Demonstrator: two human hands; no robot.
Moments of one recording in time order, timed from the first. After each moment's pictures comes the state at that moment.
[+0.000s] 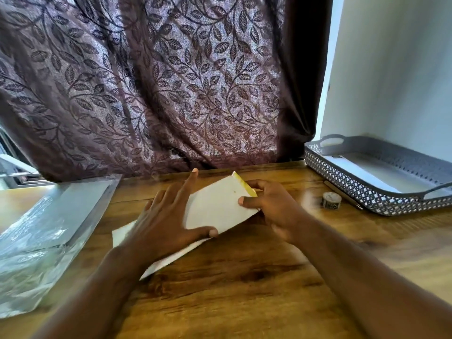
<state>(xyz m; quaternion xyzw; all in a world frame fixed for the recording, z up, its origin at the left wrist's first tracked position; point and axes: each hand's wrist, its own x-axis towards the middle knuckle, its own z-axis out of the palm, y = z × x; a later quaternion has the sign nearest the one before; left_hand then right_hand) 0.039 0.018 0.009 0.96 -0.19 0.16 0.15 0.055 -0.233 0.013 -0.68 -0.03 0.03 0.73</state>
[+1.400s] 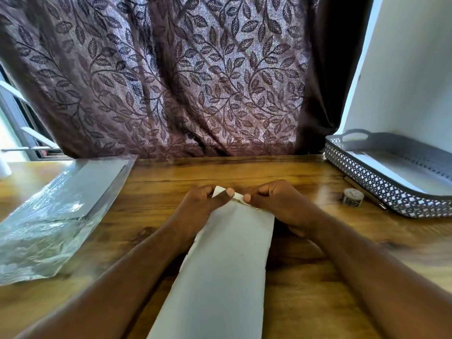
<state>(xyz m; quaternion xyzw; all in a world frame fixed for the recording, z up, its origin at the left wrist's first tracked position) 0.024 -0.022 0.007 0.73 -0.07 -0.05 0.68 0.053 -0.230 0.002 -0.80 -0.16 0.06 0.58</state>
